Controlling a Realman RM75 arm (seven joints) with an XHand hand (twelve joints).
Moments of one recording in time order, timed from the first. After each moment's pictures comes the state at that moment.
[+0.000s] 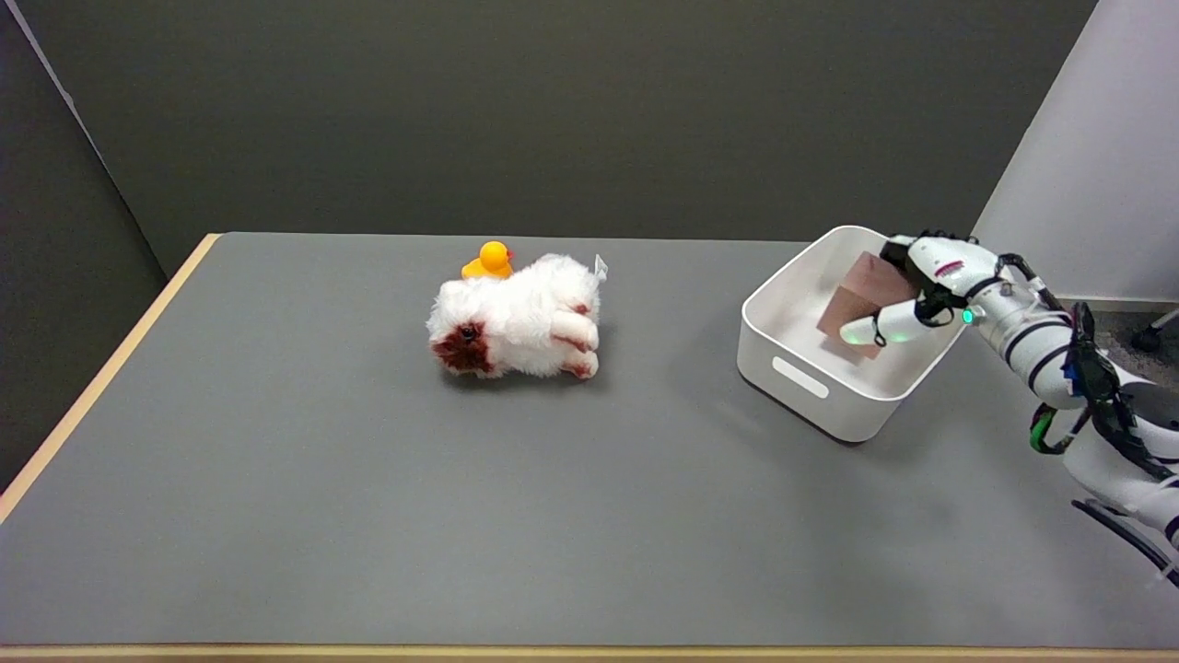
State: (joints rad) arm -0.06 -0.86 -1.31 1.29 -0.88 0.08 1.72
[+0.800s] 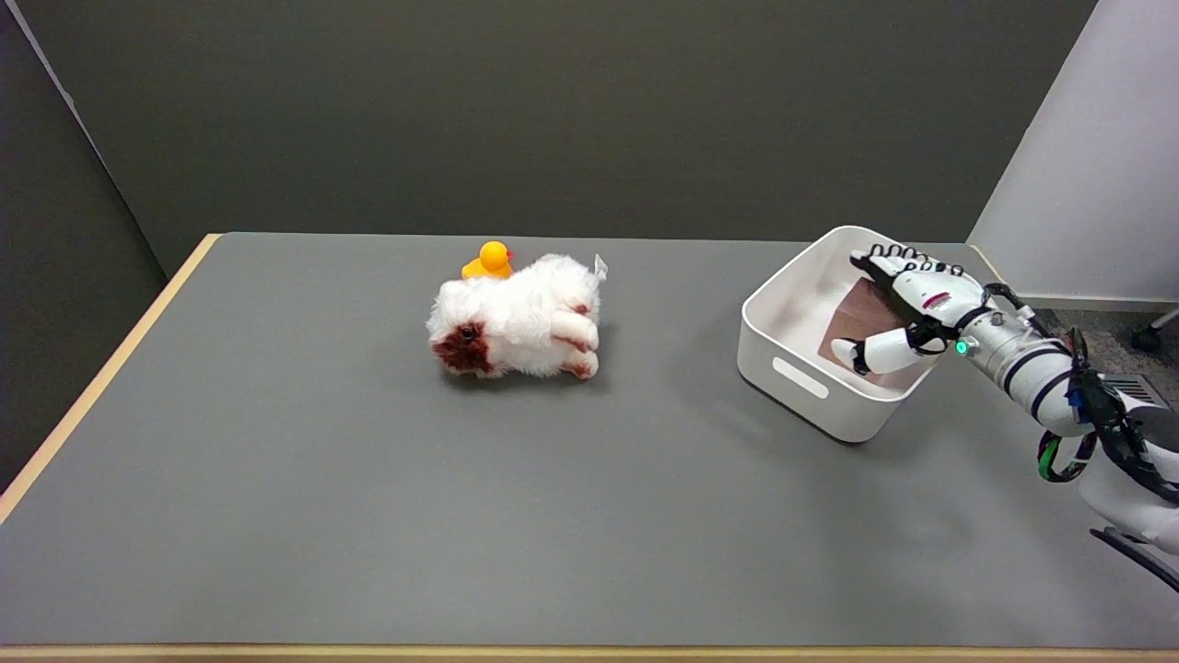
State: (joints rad) arm -0.14 -0.85 -1.32 1.30 -0.88 0.16 1.75
